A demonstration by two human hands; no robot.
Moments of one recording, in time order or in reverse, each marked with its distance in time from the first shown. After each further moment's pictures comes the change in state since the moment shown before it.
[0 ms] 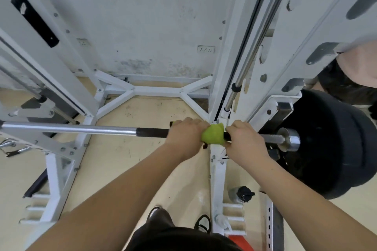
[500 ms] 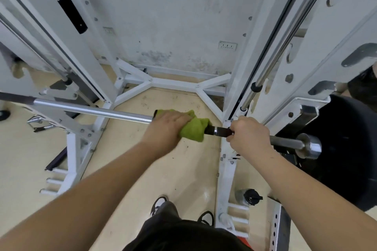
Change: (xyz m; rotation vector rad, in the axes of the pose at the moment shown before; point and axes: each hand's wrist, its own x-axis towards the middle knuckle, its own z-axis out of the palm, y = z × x) left_hand -0.054 -0.084 0.019 -0.020 0.270 -0.015; right_hand 0.024 -0.026 -0.001 -0.143 -0.056 -0.060
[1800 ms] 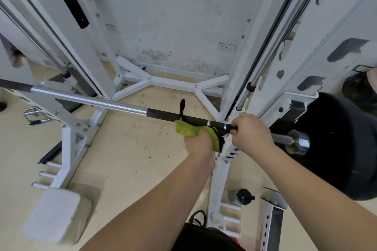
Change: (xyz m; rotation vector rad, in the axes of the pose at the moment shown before) left_hand 0.028 0.161 0.035 -1.760 0.315 -1.424; right_hand -0.016 0.028 0.000 0.162 0.051 -0.031
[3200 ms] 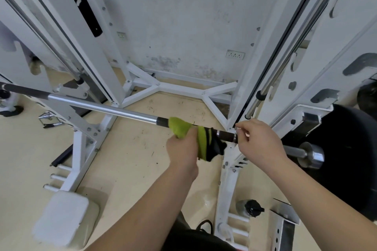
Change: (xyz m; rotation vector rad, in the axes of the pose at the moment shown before) left_hand -0.028 0.067 -0.041 0.068 0.105 0.190; right_hand -0.007 -0.007 -0.011 0.284 0.149 -0.070
